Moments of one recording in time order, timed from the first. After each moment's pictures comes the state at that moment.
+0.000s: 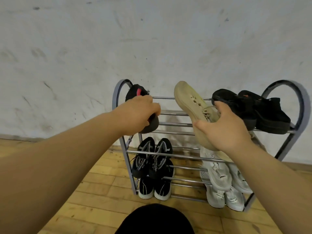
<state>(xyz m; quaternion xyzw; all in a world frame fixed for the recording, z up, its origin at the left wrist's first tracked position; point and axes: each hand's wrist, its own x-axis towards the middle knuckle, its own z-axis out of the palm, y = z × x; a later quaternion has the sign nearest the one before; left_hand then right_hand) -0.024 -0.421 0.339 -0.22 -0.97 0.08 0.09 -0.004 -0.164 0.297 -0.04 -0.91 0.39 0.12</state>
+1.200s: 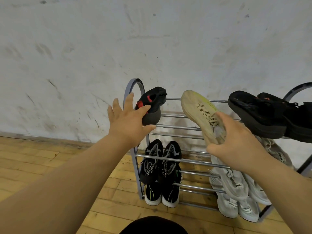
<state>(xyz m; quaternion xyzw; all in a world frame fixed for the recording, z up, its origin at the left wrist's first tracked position) -0.054 -0.476 0.268 0.02 -0.99 -0.03 0.16 -0.017 -0.178 0.267 0.07 -0.96 0.27 0.10</state>
